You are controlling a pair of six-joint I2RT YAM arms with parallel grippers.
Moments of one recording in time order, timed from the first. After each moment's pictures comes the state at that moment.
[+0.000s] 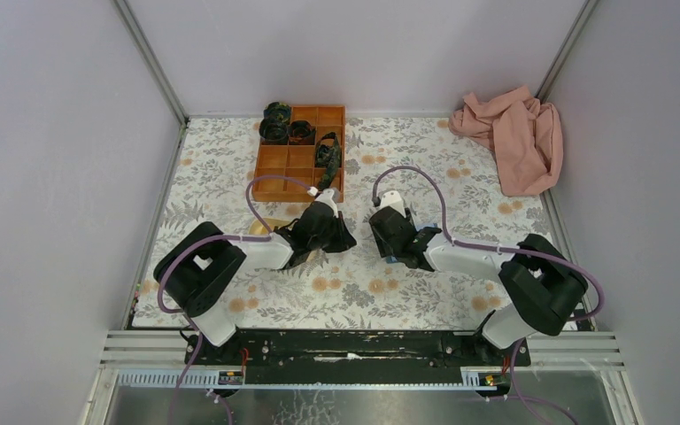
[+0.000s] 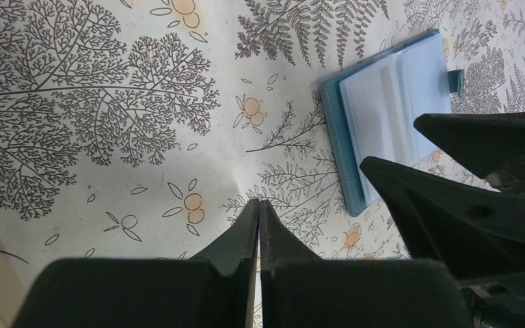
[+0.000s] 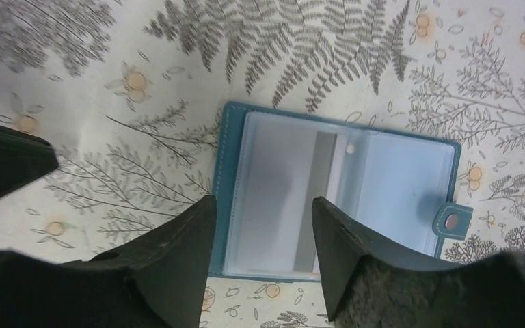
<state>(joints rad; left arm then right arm) -0.70 1.67 0.68 0.35 0.09 -0.75 0.82 1.51 0.76 -0.16 0.47 0.31</state>
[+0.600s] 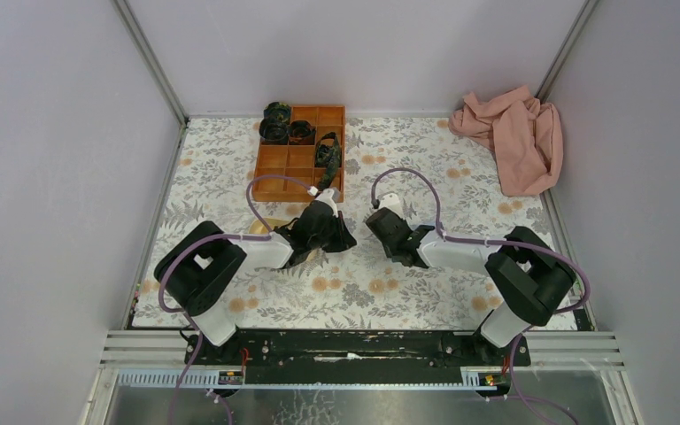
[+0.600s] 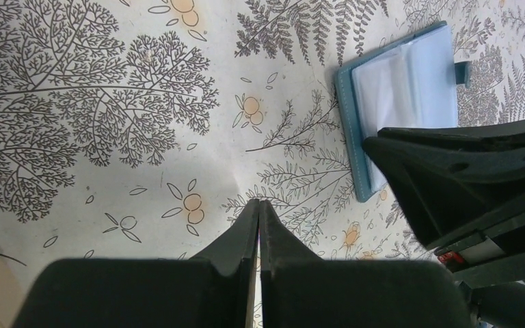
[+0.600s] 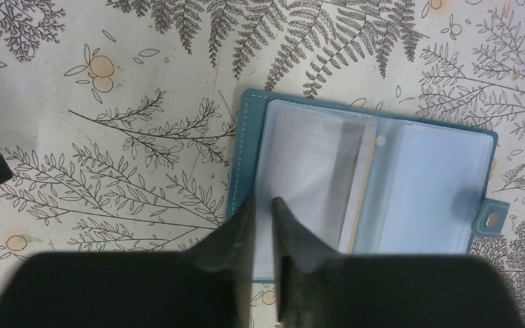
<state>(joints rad) -0.70 1.67 0.69 0.35 0.12 -0.75 0.82 1.61 0.79 -0.20 0.49 0.33</state>
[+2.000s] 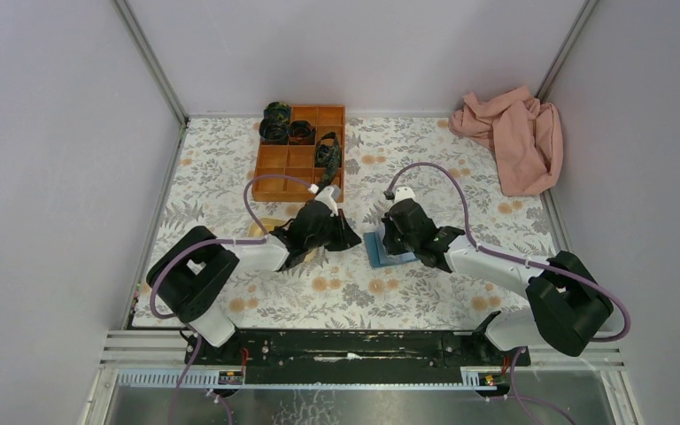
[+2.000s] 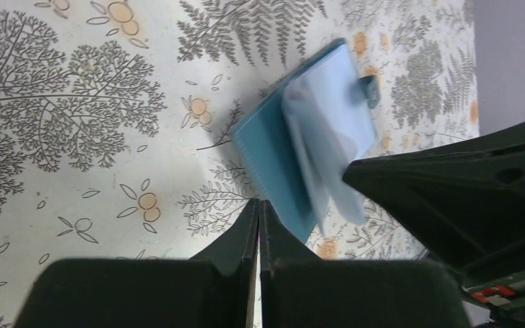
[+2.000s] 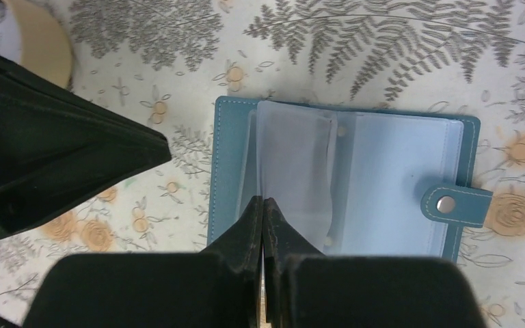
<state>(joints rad) -0.70 1.64 0.67 0.40 0.18 -0.77 0.73 1.38 0.71 -0.13 0.16 0.43</state>
